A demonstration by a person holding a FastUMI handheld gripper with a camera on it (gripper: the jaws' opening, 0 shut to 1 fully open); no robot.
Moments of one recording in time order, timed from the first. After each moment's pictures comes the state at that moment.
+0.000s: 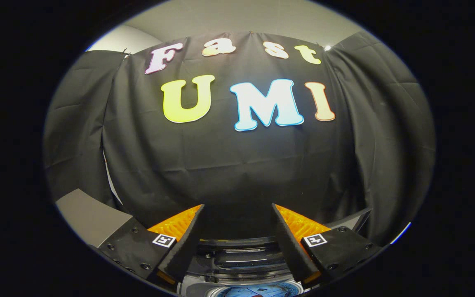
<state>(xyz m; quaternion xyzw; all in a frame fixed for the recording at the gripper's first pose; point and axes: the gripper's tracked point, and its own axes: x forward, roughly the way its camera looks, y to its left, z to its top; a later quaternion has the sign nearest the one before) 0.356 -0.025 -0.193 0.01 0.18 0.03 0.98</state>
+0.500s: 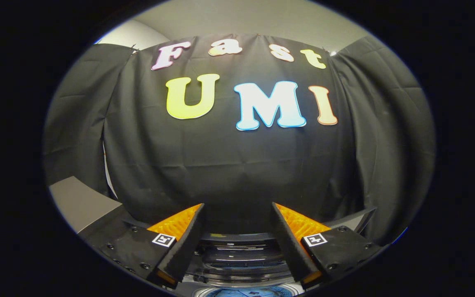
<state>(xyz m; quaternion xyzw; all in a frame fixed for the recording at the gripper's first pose) 0.352 -0.029 -0.207 -0.02 0.15 0.04 0.99</state>
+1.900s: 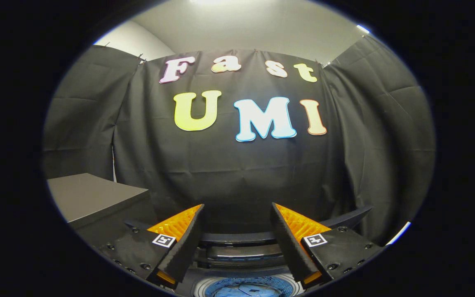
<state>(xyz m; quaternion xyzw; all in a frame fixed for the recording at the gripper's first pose) 0.260 -0.032 -0.199 -0.02 0.10 0.03 0.99</state>
